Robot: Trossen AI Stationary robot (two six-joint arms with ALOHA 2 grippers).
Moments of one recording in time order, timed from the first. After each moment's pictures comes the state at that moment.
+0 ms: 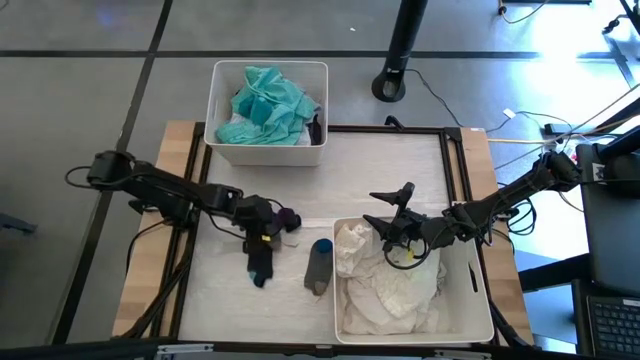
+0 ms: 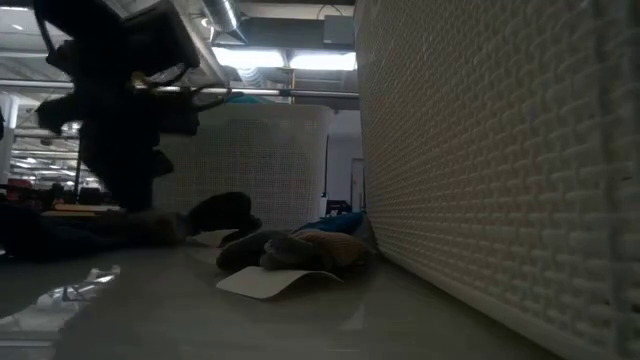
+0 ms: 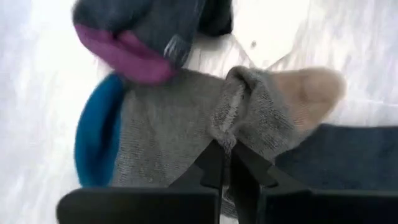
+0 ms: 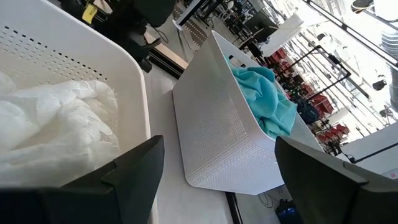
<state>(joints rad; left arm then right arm) -0.07 1.30 0.54 -0.36 0.03 -0.26 0.47 1.15 0.70 0.13 0.89 -0.53</state>
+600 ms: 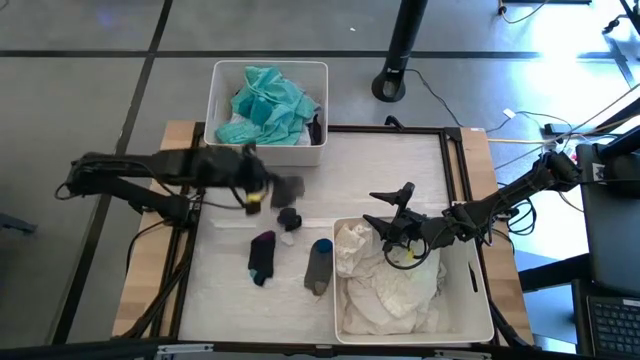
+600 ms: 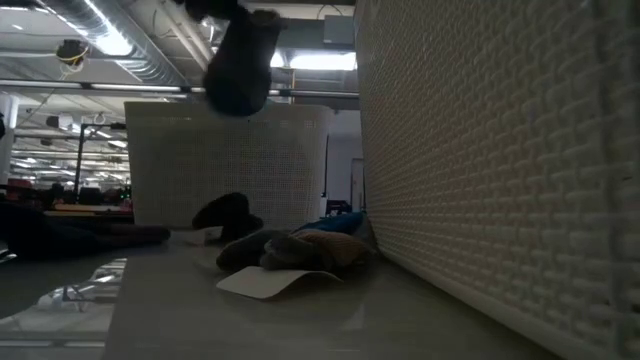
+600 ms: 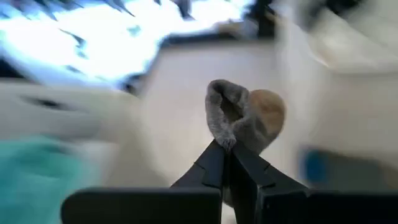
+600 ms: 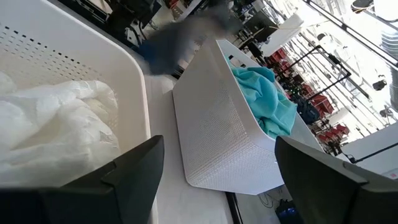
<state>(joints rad) 0.00 1.03 1.03 -0.53 -0.24 0.09 0.47 1.15 0.70 0.13 0.89 -0.53</state>
